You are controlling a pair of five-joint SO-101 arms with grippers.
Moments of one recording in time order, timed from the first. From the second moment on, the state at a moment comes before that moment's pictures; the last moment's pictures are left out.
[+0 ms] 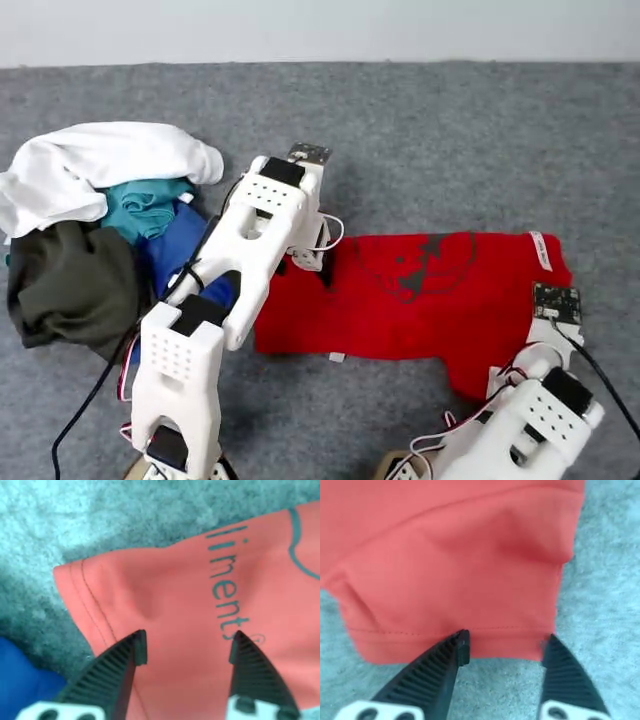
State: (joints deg) left arm 19.1 33.9 -16.7 91.4 13.8; right arm 40.4 -56.4 78.5 62.8 29.8
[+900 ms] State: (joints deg) left arm 19.1 33.9 -14.4 91.4 13.8; right arm 50.1 -46.9 65.8 75.7 43.6
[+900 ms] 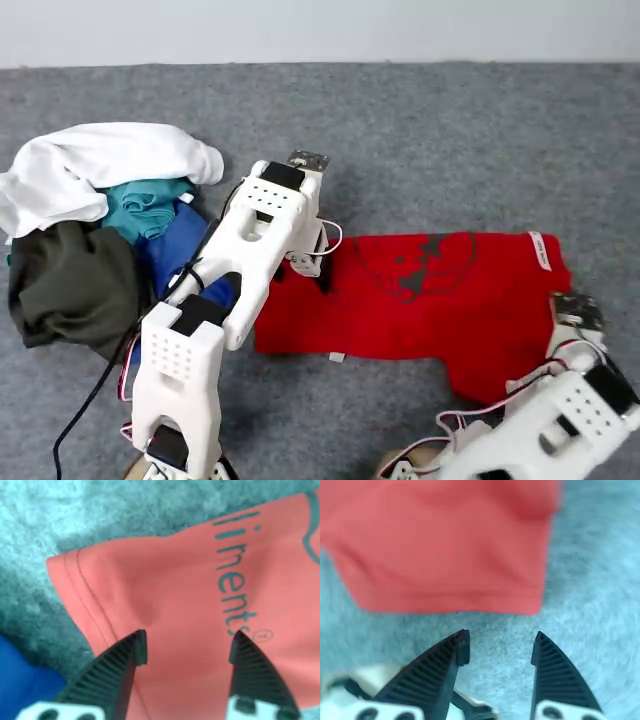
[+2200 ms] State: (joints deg) left arm 19.0 33.9 -10.9 91.1 7.6; right arm 50.4 -35.3 65.7 66.2 114.1
